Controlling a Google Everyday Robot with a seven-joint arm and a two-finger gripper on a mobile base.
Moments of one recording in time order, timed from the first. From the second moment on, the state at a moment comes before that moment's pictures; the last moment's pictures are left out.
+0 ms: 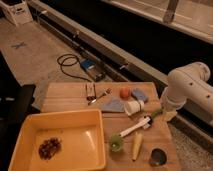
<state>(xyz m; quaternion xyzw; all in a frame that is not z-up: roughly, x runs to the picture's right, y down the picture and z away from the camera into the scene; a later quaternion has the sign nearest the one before) 0.292 0.108 0.682 -0.28 0.02 0.03 0.96</state>
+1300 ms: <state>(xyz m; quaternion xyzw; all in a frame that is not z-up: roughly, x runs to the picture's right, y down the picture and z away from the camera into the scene) 0.211 0.085 0.678 -0.26 -0.01 -0.05 0.96</state>
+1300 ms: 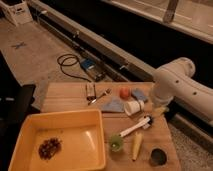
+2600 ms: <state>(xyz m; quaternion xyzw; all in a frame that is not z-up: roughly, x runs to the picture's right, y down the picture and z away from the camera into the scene) 0.076 0.091 0.674 -0.25 -0.07 -0.17 0.95</state>
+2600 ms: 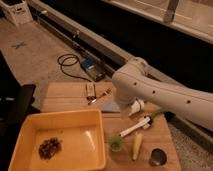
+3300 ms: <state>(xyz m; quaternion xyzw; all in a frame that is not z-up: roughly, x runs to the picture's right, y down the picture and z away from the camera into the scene) -0.049 0.086 0.681 -0.24 -0.13 -0.26 0.93</state>
